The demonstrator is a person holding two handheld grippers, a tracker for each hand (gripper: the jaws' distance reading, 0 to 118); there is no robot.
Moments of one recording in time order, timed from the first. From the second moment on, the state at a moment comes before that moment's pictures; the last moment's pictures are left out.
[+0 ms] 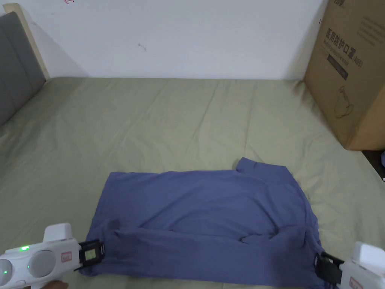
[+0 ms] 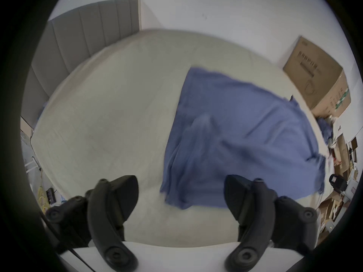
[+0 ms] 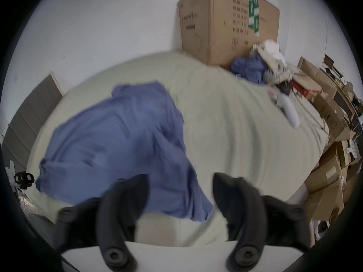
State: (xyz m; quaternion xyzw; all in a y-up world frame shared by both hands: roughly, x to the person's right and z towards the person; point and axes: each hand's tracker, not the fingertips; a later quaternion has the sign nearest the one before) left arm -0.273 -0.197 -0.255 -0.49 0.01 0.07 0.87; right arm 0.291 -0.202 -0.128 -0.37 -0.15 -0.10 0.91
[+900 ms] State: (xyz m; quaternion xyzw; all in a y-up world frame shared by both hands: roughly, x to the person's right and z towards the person) left arm -0.169 -0.048 -0.239 -0.09 -0.06 0.00 0.99; right arm 0.202 -0.043 -0.154 -0.09 -0.12 0.02 0.99
